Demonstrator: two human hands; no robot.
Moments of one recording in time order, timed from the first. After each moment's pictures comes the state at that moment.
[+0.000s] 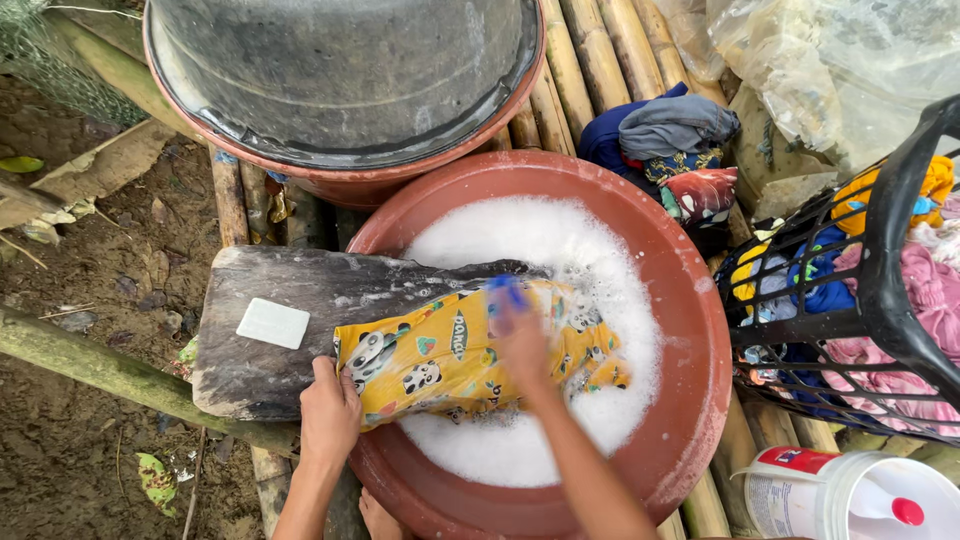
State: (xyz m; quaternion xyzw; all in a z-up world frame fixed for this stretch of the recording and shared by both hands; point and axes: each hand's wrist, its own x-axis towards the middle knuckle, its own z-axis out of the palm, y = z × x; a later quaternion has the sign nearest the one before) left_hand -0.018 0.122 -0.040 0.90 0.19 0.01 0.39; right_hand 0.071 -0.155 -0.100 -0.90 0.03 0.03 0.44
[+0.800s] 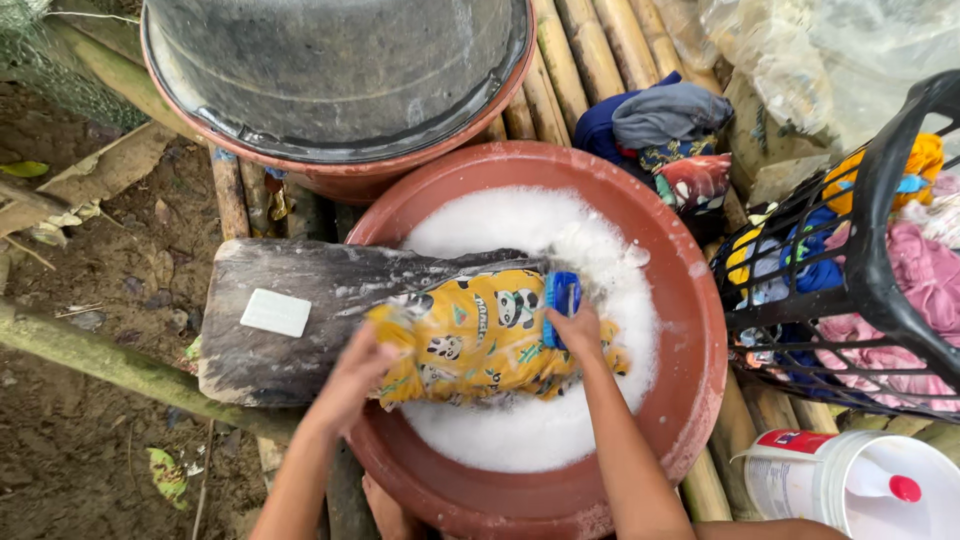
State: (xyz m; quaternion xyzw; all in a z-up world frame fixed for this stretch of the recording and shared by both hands) left_hand -0.003 0.117 -0.032 0.53 0.12 -0.23 0.81; right_hand 0.092 -0.282 -0.179 -0.89 0.19 0.03 0.42
